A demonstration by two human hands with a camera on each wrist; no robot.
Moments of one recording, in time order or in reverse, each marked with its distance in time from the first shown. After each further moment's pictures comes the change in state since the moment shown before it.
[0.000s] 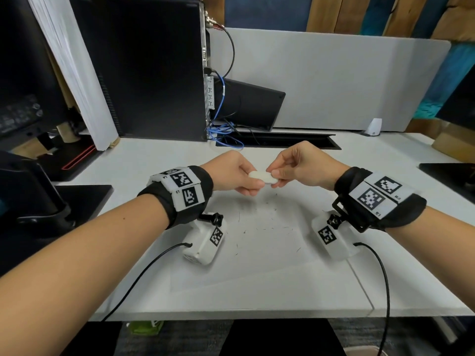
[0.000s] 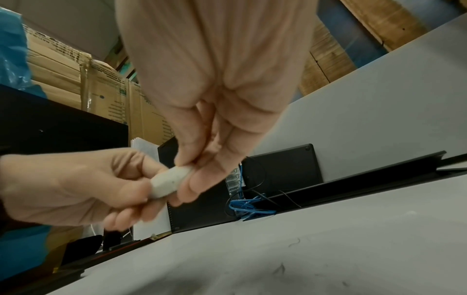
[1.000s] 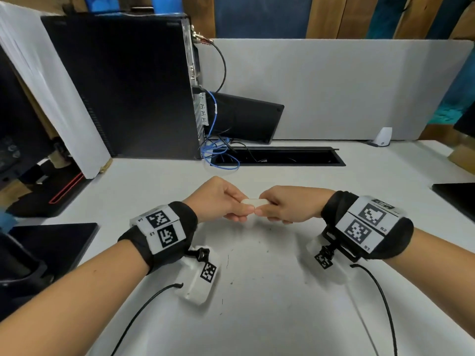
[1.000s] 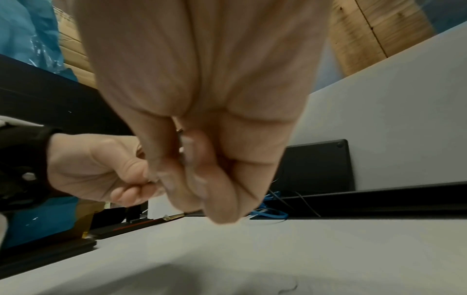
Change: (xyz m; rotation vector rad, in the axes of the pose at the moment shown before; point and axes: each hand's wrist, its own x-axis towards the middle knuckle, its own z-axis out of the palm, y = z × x) left_hand 0.027 0.014 -0.013 -0.180 0.042 -0.116; right_hand 0.040 0.004 -0.020 -0.390 -0.425 0.098
